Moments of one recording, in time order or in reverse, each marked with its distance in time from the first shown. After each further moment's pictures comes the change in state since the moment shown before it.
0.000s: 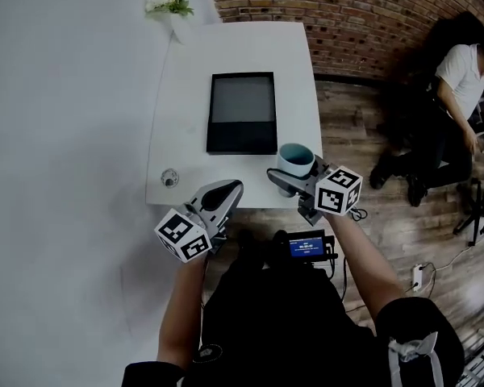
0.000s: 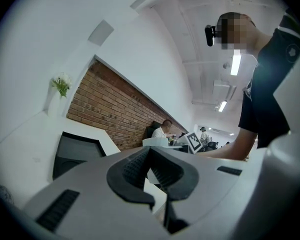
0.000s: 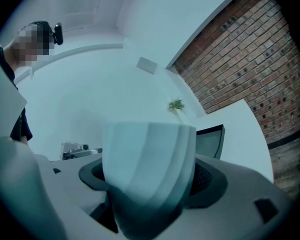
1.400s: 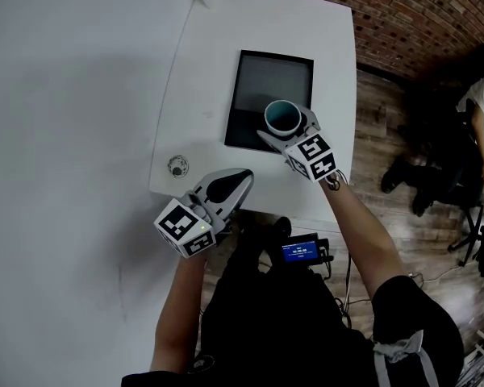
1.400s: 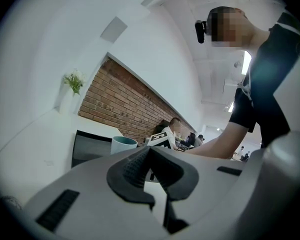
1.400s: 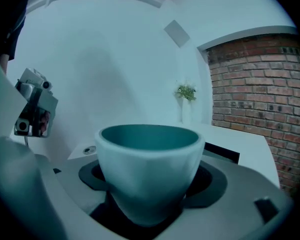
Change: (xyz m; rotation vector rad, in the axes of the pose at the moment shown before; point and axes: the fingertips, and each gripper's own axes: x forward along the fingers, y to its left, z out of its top) left arm 0.003 0.067 -0.003 -0.053 0.016 0.093; right arm 0.162 -0.094 -0.027 -0.495 0.252 -0.105
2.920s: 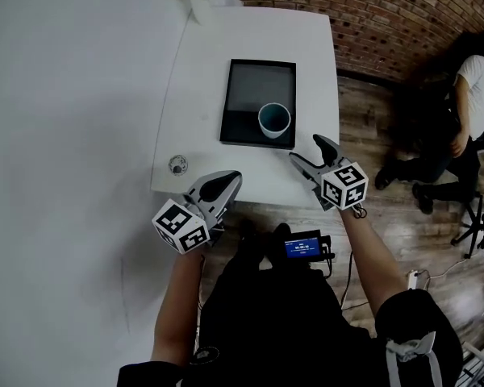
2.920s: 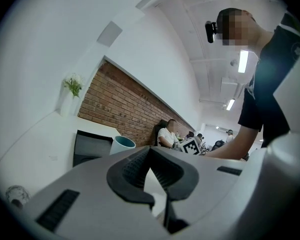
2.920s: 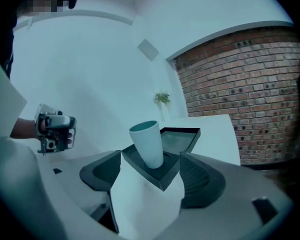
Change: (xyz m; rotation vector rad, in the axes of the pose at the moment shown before) left arm -0.030 -0.005 -0.021 0.034 -0.015 -0.025; right arm -0.125 0.010 -0.050 0.263 -0.065 -0.150
